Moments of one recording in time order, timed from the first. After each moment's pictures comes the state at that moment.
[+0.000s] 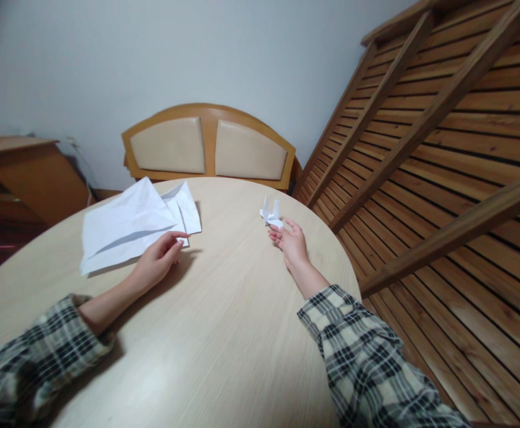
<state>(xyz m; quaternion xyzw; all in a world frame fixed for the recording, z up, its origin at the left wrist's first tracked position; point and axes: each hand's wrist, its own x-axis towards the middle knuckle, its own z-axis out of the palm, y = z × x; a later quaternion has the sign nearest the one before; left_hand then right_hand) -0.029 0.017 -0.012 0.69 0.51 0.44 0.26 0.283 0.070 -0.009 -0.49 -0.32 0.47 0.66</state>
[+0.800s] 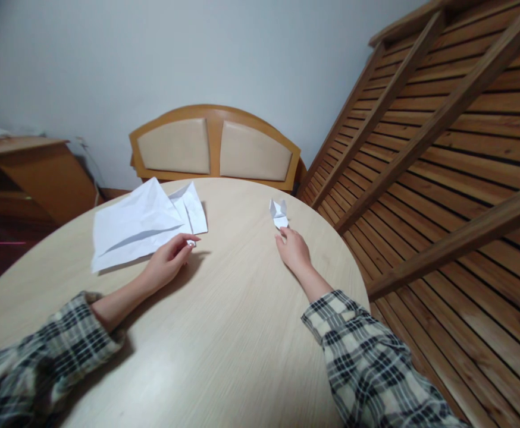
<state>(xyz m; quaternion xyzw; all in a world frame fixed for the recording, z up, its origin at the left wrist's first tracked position) -0.031 0.018 -0.016 0.72 0.49 0.42 0.25 0.299 0.079 -0.032 -0.65 -0.66 0.08 0.36</state>
